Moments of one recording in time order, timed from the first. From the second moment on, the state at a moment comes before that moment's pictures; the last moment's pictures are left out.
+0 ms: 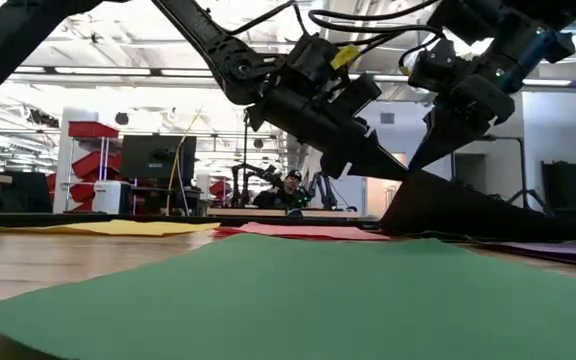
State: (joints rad) left arm 0.16 2.13 1.39 0.23 0.22 0.49; right arm 0.00 1.21 0.62 -0.24 0.21 0.08
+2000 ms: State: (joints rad) left arm -0.03 1.59 1.28 -0.50 0.19 0.20; right arm -0.01 1.18 0.83 -0.41 0.21 -0.03
